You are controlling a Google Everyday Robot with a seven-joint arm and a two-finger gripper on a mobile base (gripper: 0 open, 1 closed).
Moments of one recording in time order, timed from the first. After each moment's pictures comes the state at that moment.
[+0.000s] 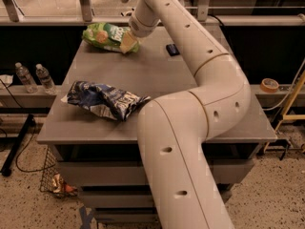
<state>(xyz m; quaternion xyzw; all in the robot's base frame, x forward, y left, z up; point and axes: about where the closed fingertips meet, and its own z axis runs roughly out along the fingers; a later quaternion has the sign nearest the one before) 0.852 0.063 0.842 -0.40 0.87 0.11 0.28</state>
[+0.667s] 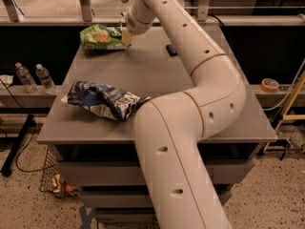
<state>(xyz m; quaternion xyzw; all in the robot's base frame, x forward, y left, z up) 0.854 0.075 0.854 -0.41 0.86 0.11 0.29</state>
